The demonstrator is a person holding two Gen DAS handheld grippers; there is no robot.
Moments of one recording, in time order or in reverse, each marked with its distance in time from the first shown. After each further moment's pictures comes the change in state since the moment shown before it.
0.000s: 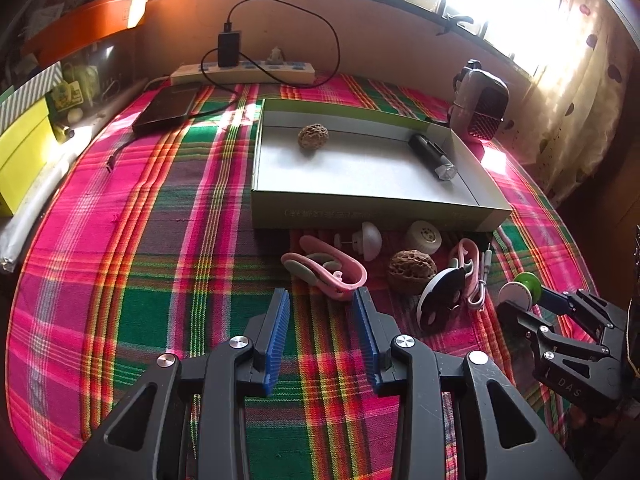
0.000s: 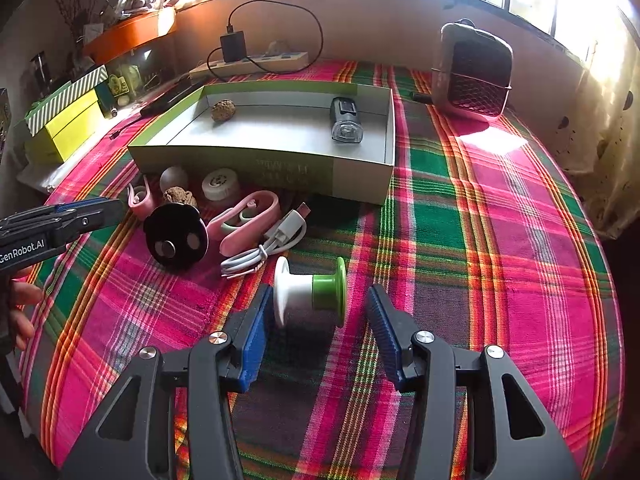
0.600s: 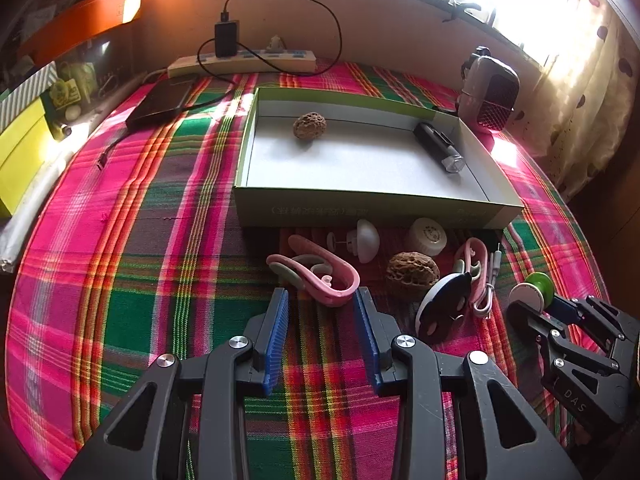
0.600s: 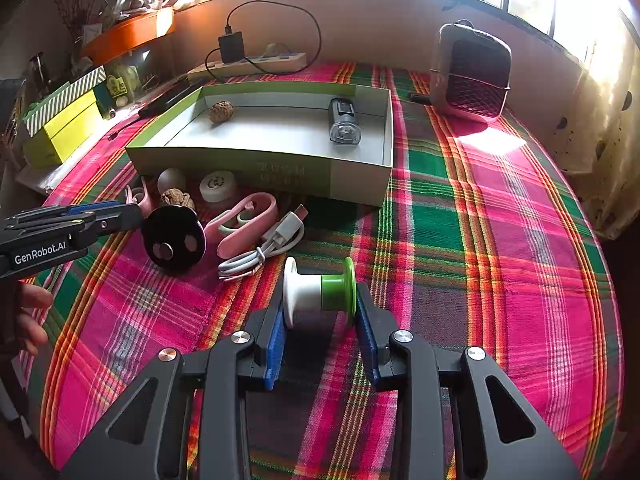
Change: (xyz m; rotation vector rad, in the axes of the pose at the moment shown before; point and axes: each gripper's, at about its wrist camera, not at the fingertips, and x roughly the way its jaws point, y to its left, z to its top) left arm 0.014 -0.008 0.006 -0.006 0.041 0.037; right arm 0.001 -0.001 0.002 0.000 0.000 -0.007
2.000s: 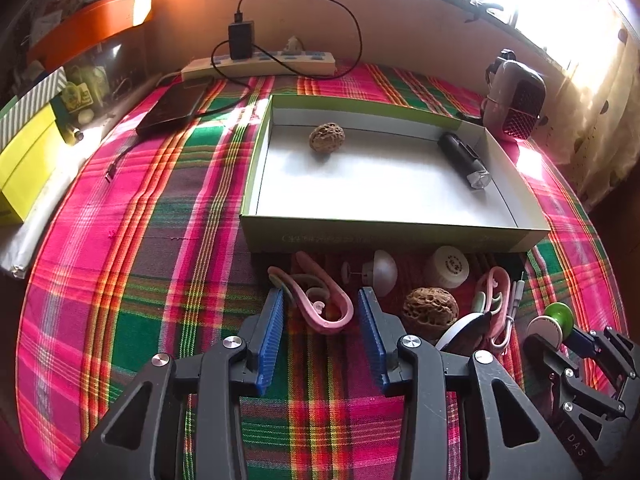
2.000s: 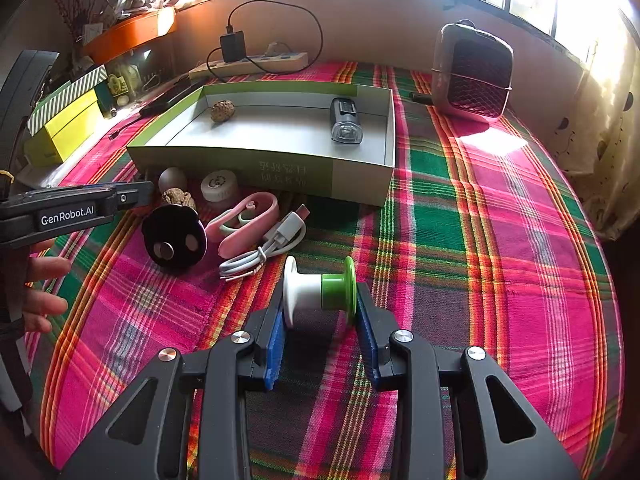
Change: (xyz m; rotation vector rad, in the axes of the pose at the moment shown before) left arm 0.012 -0.004 0.017 -0.024 0.008 0.086; right arm 0.001 0.000 0.000 -0.001 0.000 0.005
